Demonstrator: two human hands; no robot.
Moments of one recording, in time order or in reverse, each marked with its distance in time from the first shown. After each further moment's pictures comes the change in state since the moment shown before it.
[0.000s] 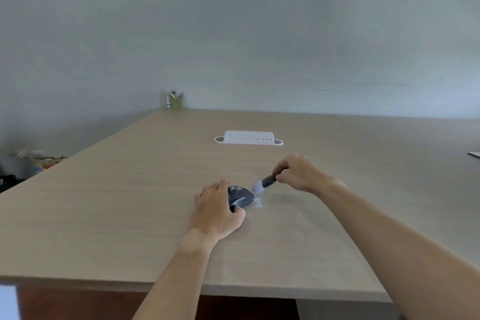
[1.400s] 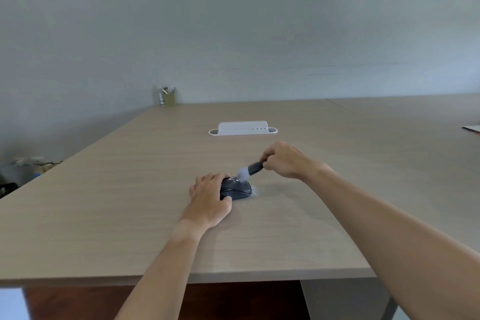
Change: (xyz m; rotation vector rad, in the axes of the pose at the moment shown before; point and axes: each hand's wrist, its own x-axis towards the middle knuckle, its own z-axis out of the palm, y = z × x) left_hand 0.008 -0.008 0.000 -0.037 -0.087 0.065; right_hand -0.005 -0.010 0.005 0.032 -0.029 -0.004
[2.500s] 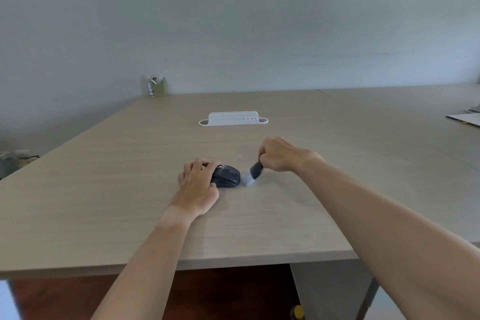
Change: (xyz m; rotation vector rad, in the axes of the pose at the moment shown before) left_hand 0.003 -0.003 0.004 0.099 0.015 0.057; right_hand -0.003 0.014 0.001 -0.140 -0.092 0.080
